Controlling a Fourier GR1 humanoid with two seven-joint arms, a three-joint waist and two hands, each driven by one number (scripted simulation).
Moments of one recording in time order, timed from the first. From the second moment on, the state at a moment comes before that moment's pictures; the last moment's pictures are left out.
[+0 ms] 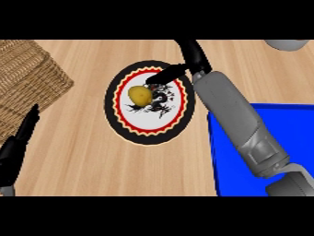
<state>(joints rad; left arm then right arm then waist) 0.05 0.27 0.15 -1.48 -0.23 -0.04 -0.14 -1.09 -0.06 0.18 -0.54 0.02 -0.20 -0.15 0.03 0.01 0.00</state>
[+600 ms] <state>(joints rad) 0.06 0.25 0.14 -1.50 -0.24 -0.04 -0.15 -1.05 -0.31 -0.03 -0.37 -0.11 0.12 -0.47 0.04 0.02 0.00</state>
